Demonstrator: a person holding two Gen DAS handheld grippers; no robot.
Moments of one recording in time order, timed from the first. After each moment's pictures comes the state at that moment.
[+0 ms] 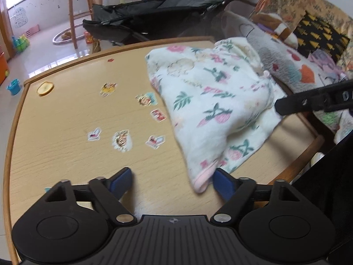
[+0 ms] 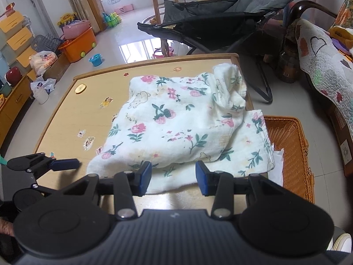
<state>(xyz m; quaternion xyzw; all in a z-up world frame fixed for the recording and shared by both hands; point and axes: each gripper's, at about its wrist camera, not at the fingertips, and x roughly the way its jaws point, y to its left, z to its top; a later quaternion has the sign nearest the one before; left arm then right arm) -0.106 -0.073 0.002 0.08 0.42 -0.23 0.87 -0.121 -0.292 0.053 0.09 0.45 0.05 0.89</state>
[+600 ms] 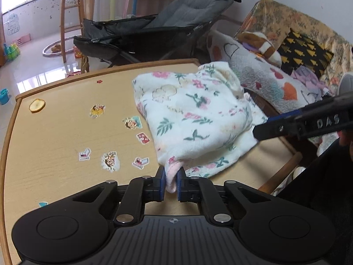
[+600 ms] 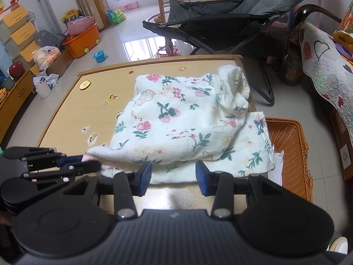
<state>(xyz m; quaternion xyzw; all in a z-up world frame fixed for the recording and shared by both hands) -0.114 -0.067 0.022 0.05 0.38 -0.27 0.88 -0.125 -0.290 0.059 0.07 0.45 0.06 0.89</state>
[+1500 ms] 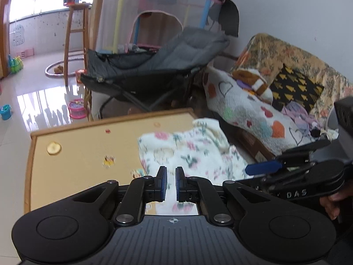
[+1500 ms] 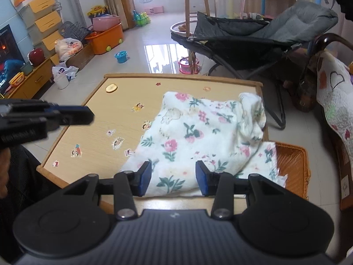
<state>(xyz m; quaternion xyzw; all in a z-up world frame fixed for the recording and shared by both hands) -0.135 -0.029 0.125 0.00 0.31 -0.28 0.91 -0.134 -0.272 0.100 0.02 0.42 0.11 0.90</state>
